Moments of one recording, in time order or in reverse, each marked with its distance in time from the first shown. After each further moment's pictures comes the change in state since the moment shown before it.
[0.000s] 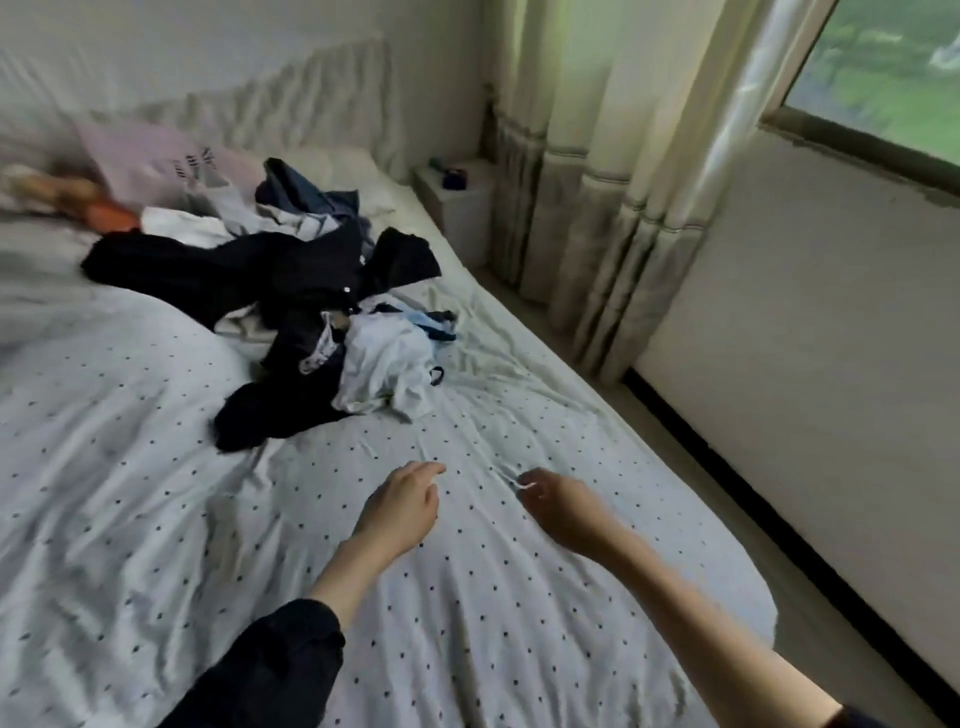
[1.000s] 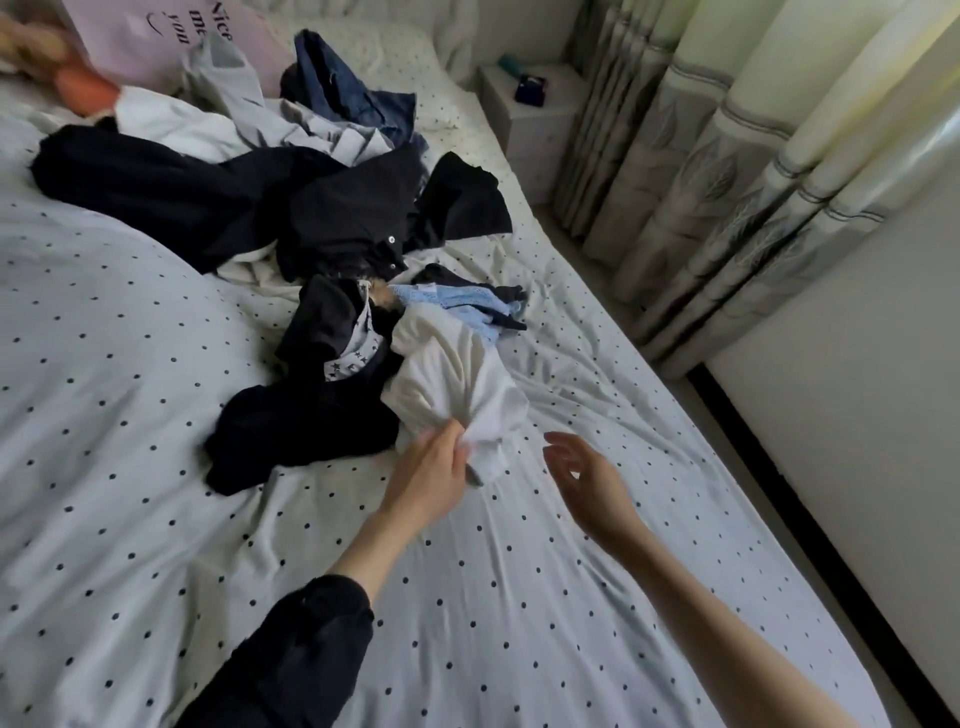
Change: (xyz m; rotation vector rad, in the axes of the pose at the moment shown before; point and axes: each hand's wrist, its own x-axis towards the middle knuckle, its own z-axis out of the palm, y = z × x) left_hand 0.201 -0.124 -0.019 -0.167 0.184 -0.012; right_hand 0.245 -0.059 0.037 0.300 0.155 0.035
